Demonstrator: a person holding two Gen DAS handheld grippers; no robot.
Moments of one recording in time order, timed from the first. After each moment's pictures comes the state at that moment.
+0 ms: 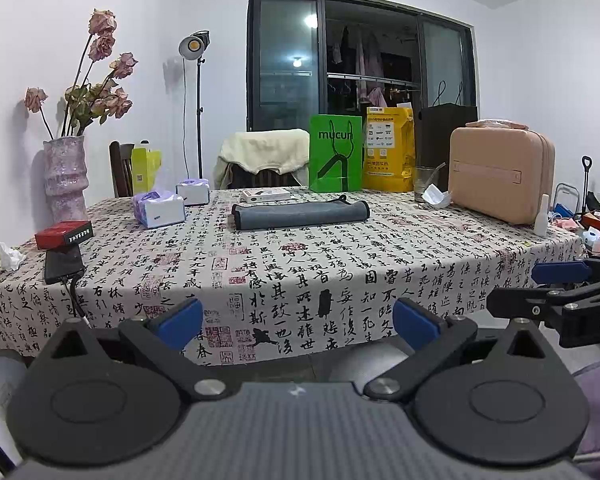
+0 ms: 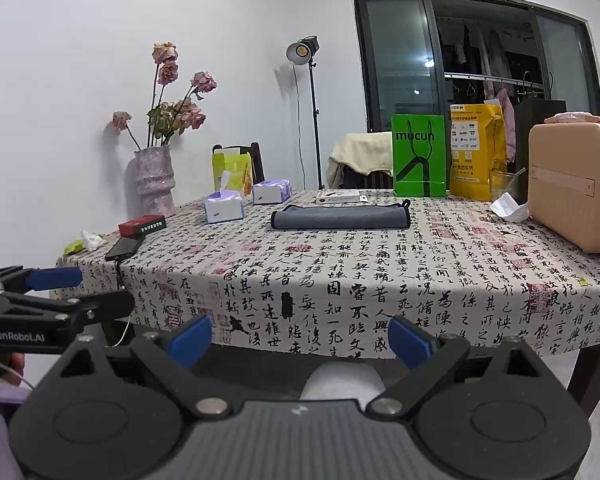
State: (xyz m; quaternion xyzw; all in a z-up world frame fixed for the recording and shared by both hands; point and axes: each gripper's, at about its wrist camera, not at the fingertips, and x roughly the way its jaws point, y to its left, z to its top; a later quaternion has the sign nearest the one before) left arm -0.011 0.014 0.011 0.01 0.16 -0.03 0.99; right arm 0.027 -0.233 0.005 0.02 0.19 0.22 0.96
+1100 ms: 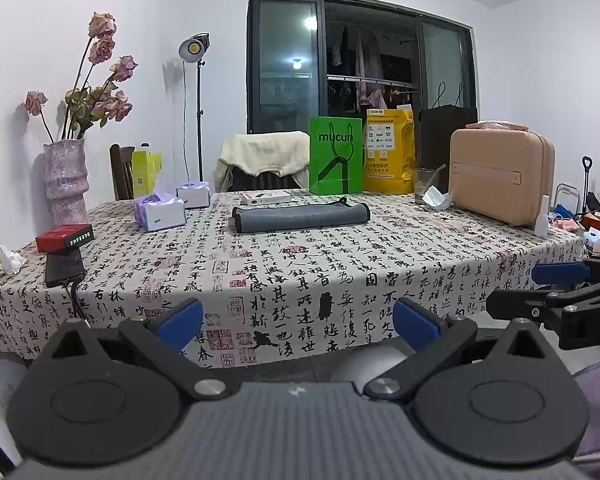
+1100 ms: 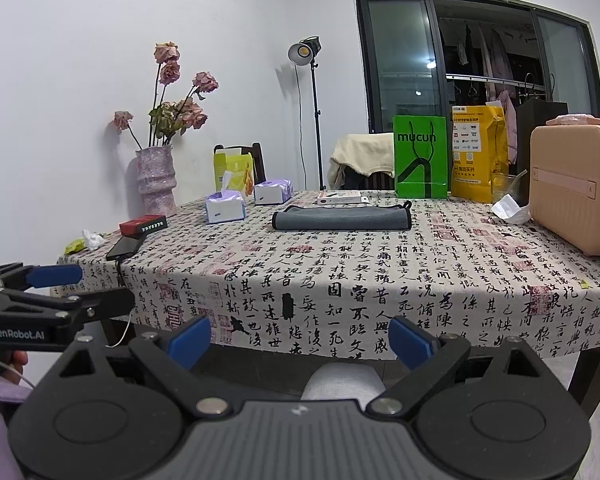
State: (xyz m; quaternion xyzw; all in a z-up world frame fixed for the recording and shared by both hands) left arm -0.009 0.016 0.014 0.01 0.15 -0.03 0.99; right arm 0.027 -0.233 0.005 0.02 0.19 0.22 0.96
